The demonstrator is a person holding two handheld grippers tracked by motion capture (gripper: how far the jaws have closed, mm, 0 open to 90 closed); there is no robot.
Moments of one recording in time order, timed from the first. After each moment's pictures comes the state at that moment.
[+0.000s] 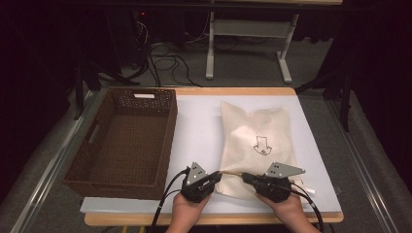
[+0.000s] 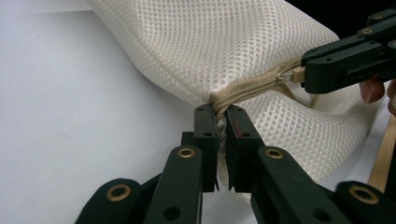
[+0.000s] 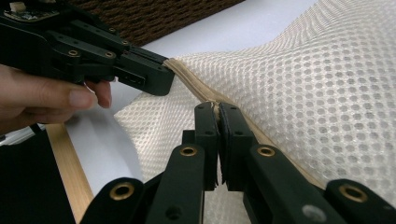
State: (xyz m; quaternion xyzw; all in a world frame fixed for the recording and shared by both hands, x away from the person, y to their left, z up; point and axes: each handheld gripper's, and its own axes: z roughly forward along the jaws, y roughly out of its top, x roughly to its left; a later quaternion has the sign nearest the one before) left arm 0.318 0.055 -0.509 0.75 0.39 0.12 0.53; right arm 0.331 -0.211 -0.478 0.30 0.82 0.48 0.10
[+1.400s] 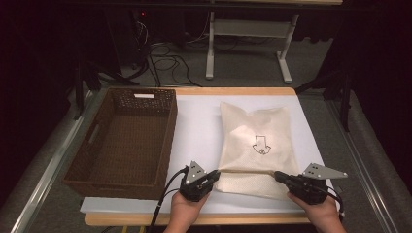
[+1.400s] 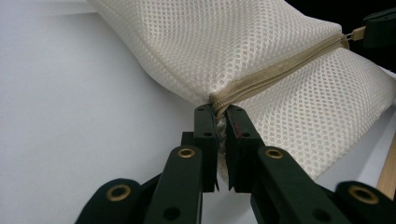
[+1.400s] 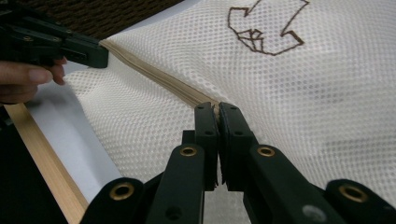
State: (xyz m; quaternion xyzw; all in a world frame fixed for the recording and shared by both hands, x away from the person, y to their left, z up) left arm 0.319 0.059 -0.507 0.75 0.39 0.13 0.52; right arm 0.320 -0.294 -0.462 0.36 0.80 0.46 0.14
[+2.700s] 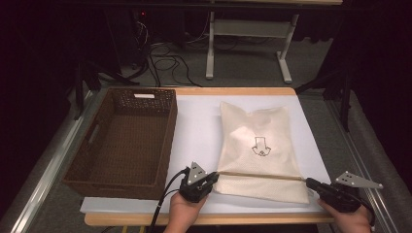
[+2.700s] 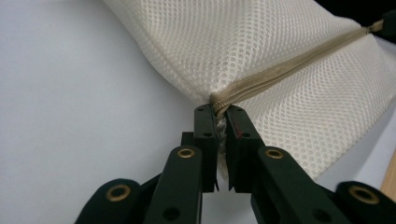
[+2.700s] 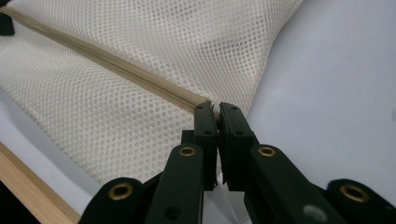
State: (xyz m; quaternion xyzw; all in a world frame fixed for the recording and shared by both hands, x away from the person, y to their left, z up) left arm 0.317 0.058 -0.510 0.78 0.39 0.14 0.48; right arm 0.310 -0.379 -0.486 0.44 0.78 0.42 0.17
